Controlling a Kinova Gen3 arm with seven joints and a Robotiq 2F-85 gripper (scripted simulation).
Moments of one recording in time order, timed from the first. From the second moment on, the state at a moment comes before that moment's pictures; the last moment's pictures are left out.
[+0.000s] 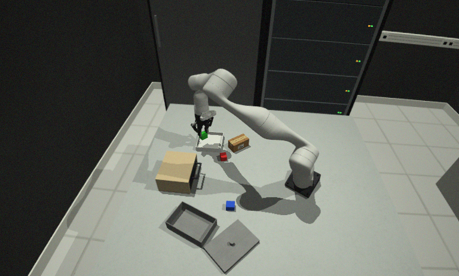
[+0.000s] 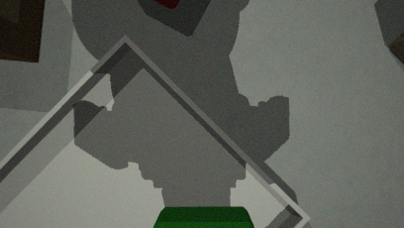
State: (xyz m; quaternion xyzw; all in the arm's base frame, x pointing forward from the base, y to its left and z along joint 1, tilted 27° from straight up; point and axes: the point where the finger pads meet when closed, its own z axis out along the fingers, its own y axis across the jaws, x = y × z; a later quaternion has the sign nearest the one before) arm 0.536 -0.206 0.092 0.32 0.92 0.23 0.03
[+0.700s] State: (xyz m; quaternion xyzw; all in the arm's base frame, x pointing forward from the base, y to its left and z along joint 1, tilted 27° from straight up) arm 0.541 -0.189 0.060 0.32 0.92 0.23 0.02
